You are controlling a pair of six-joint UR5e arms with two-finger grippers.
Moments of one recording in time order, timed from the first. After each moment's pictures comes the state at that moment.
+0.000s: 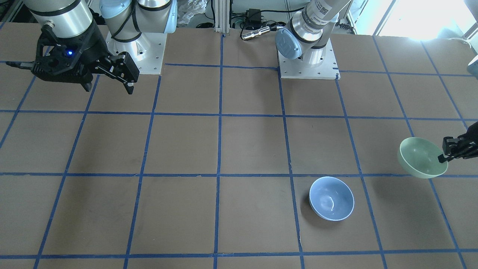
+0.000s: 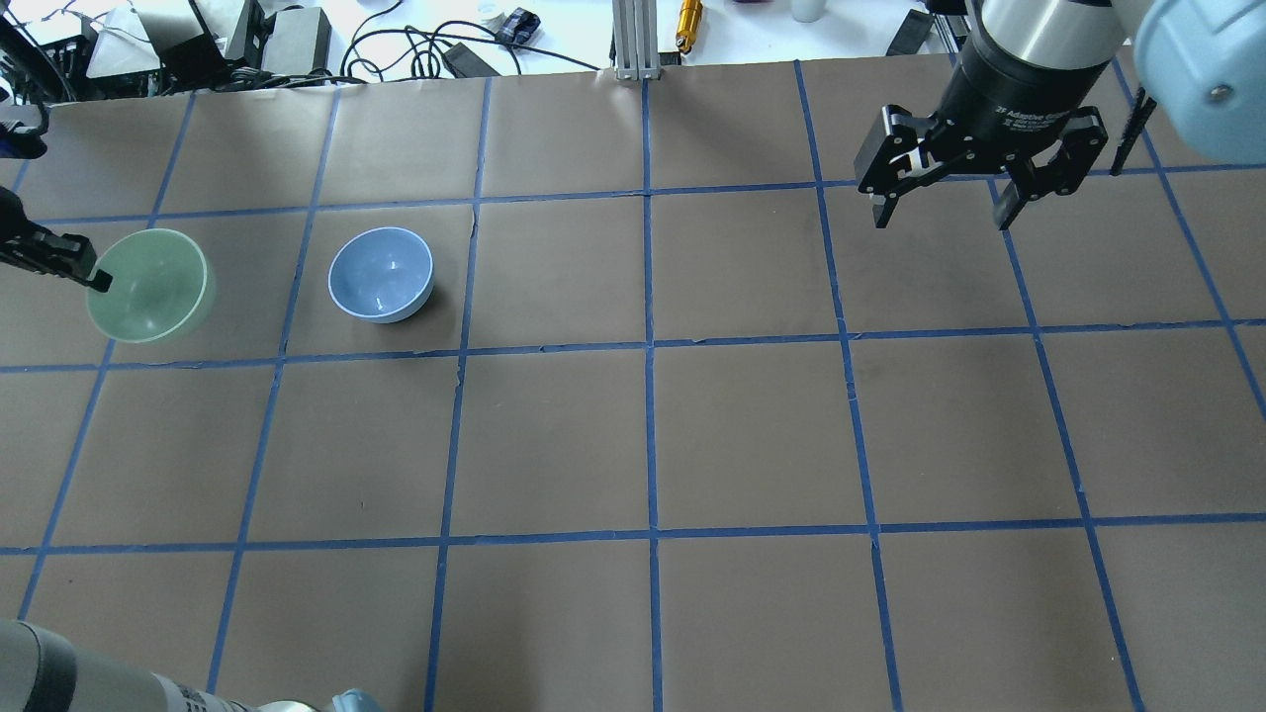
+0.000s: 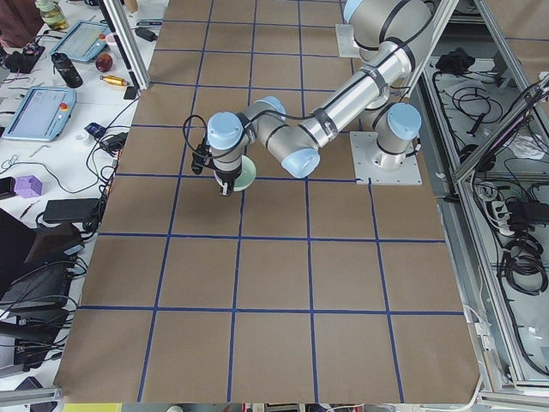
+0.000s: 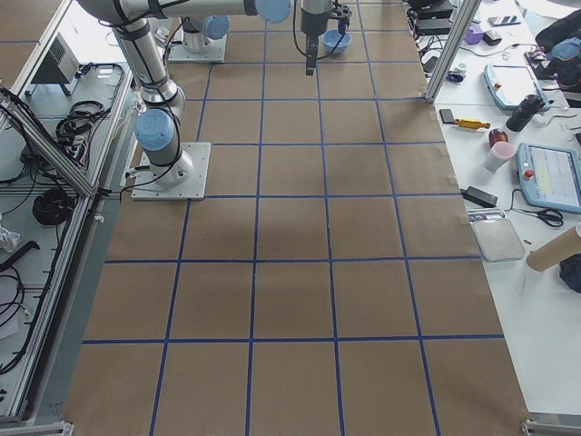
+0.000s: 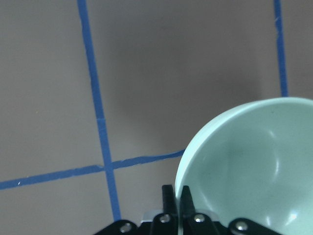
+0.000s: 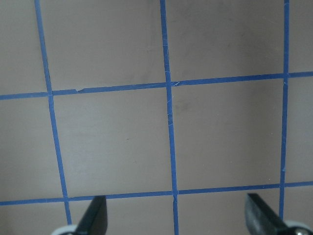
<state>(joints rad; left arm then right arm) -0.97 -1.89 -1.60 -1.22 1.46 0.78 1.57 -1.57 1.53 -1.51 -1.56 0.06</state>
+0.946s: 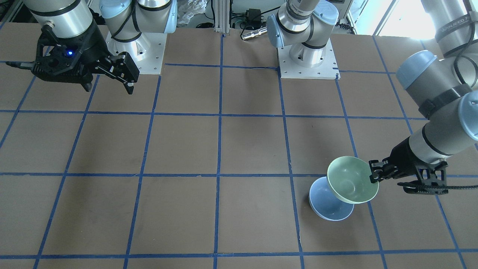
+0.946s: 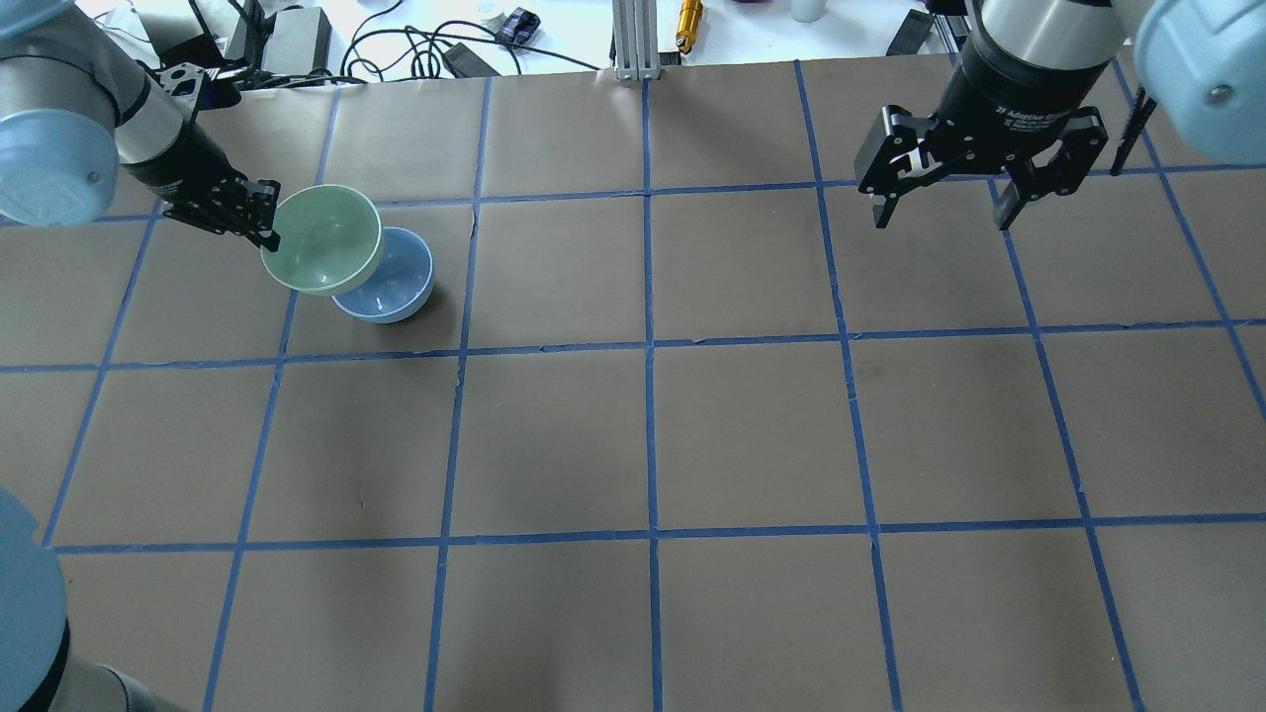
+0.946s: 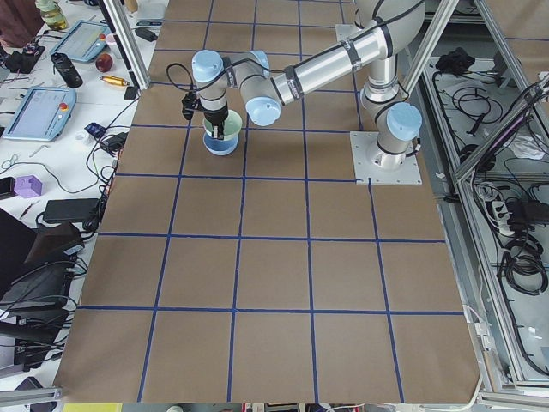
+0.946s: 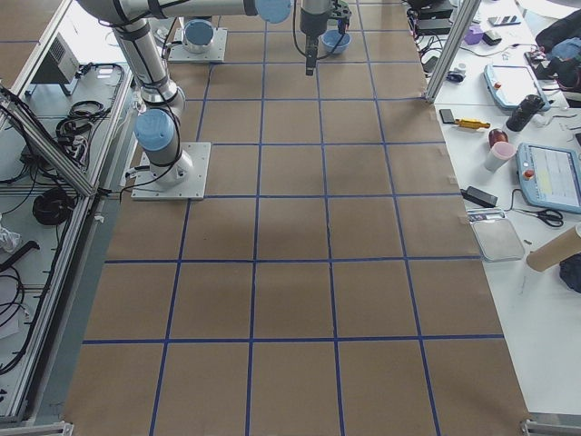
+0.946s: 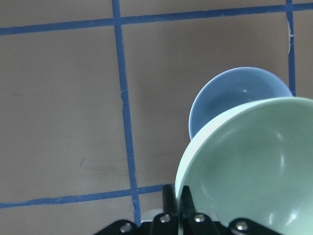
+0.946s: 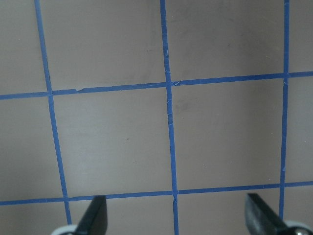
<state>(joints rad) -1.24 -1.93 -1.58 -1.22 1.47 0.33 1.57 -1.57 1.53 -1.51 -1.56 0.06</state>
